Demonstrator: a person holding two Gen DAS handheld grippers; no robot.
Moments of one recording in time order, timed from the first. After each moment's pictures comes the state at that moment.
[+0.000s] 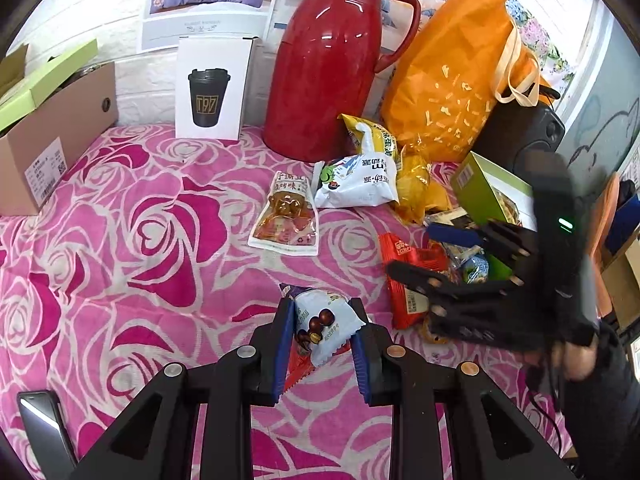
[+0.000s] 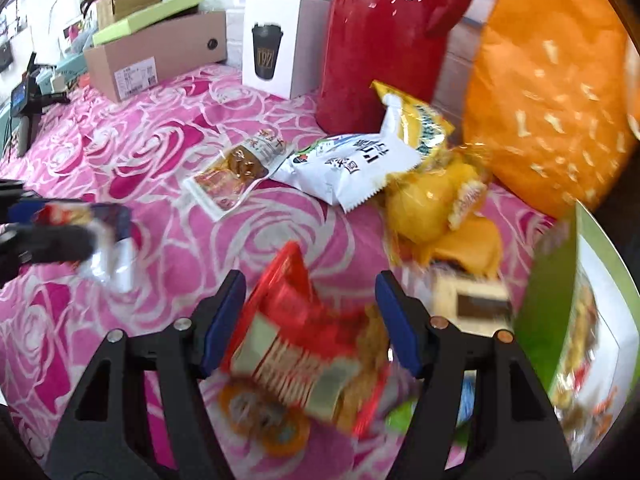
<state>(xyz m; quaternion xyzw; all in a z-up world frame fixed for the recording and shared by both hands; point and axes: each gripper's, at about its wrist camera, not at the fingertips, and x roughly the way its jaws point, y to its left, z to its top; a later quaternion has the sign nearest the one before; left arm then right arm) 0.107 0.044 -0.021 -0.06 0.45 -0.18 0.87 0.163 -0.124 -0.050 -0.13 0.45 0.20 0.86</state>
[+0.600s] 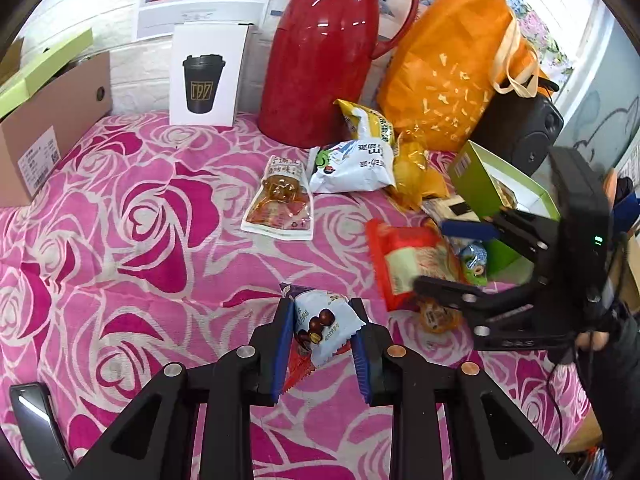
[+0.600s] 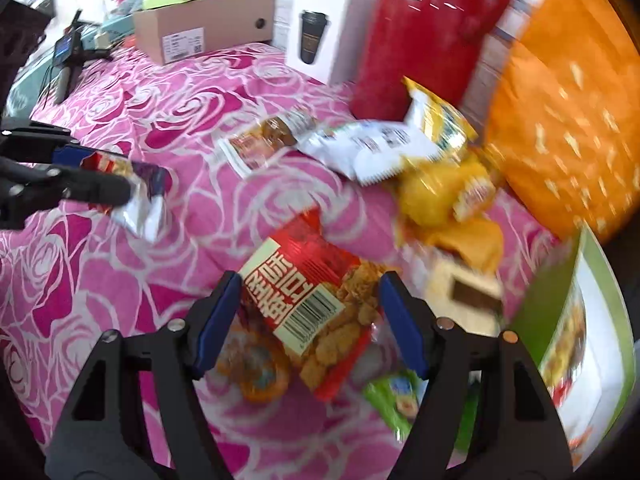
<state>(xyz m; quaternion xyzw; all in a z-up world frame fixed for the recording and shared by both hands) 0.105 0.041 -0.027 -0.06 0.46 -0.19 0.86 0.131 -0.129 -0.040 -0.20 0.43 0.27 0.84</state>
